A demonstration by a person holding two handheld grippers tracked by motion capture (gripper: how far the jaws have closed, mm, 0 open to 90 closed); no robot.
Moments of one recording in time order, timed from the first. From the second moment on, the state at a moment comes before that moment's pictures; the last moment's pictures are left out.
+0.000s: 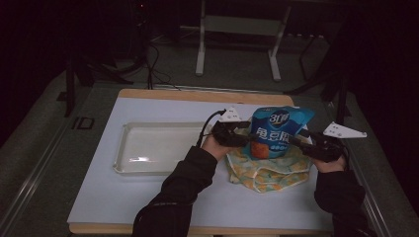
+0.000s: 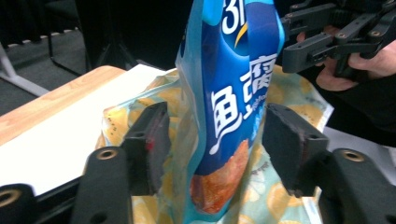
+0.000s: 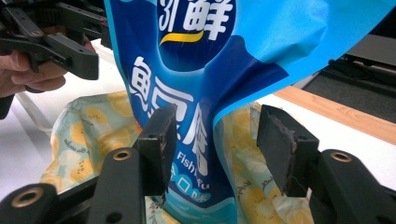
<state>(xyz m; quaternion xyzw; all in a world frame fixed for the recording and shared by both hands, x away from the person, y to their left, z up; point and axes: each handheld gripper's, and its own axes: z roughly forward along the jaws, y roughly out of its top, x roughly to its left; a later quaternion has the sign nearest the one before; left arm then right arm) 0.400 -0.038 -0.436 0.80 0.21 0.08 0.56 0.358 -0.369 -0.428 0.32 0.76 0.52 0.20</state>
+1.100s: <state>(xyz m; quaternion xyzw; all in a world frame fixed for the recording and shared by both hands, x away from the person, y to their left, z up) 0.408 -0.058 -0.445 0.80 0.23 0.09 0.55 0.367 -0.349 -0.431 0.32 0.79 0.48 0.21</state>
